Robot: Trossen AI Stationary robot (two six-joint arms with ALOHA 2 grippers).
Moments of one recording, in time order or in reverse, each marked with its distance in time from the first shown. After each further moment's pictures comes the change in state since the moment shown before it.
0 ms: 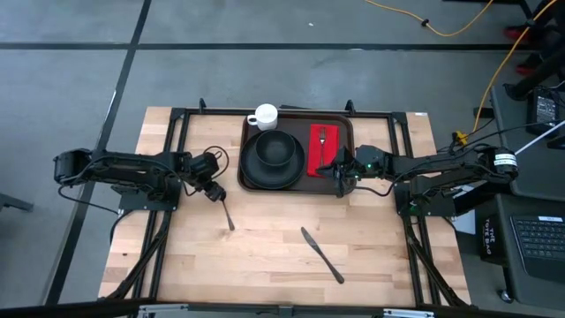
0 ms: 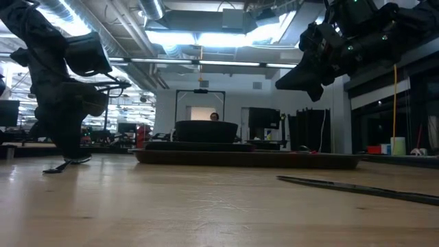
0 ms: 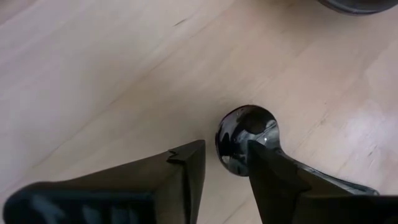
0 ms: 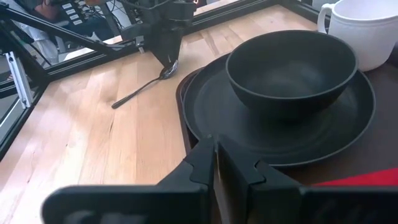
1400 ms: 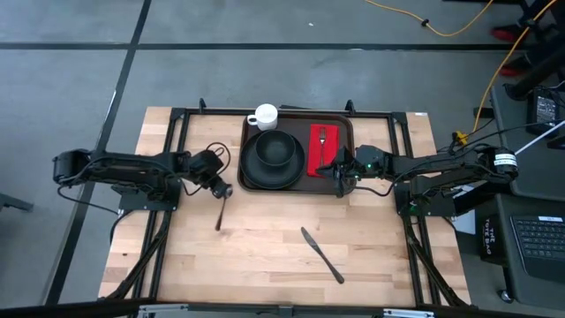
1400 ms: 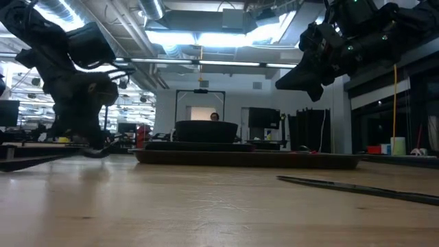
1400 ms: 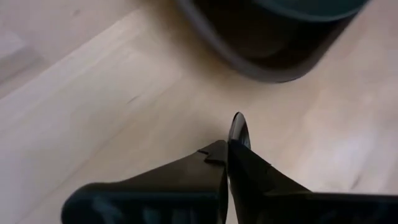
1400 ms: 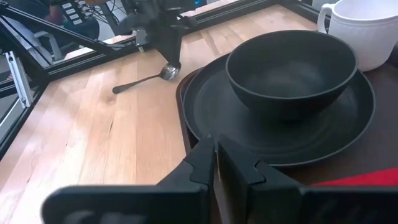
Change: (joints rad) left arm -0.010 -0.029 -0.003 0.173 -0.030 0.005; right arm 0.000 0.000 0.000 -0.001 0.000 -0.003
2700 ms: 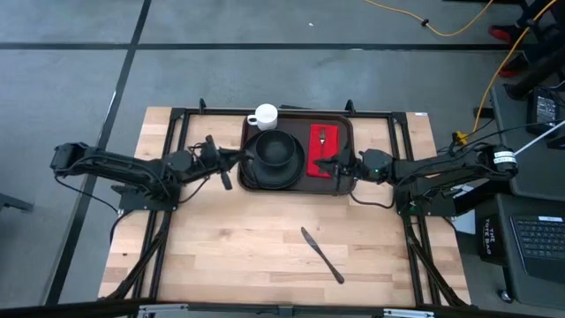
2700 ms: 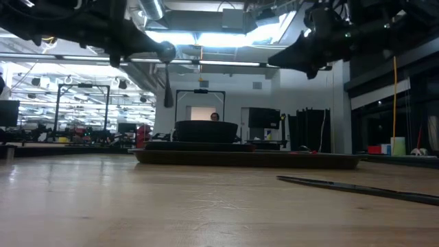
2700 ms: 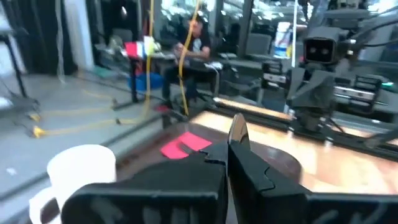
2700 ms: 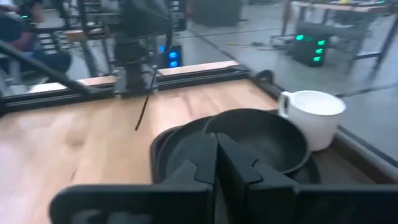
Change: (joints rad) left arm -0.265 -0.101 0.002 0.843 -0.627 0.572; right arm 0.095 0.000 0.002 0.210 0.252 -0.183
